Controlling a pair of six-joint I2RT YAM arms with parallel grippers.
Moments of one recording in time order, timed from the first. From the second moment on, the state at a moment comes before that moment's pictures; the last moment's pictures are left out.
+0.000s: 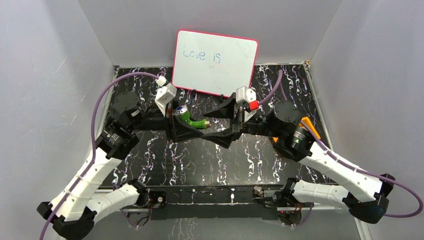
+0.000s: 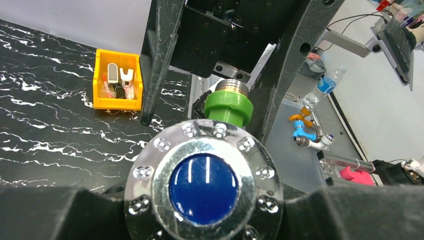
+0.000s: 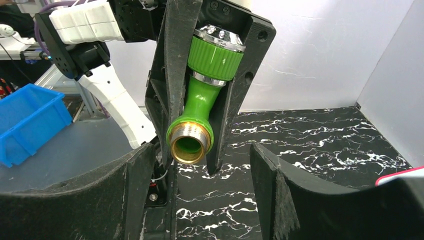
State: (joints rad) left arm -0.63 0.91 1.18 -0.26 0.93 -0.35; right arm 1.02 0.98 1.11 0.06 -0.51 0.09
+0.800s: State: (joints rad) left arm -0.63 0.92 1.19 -0.32 0.90 -0.31; right arm 1.02 0.99 1.10 0.13 -0.51 0.14
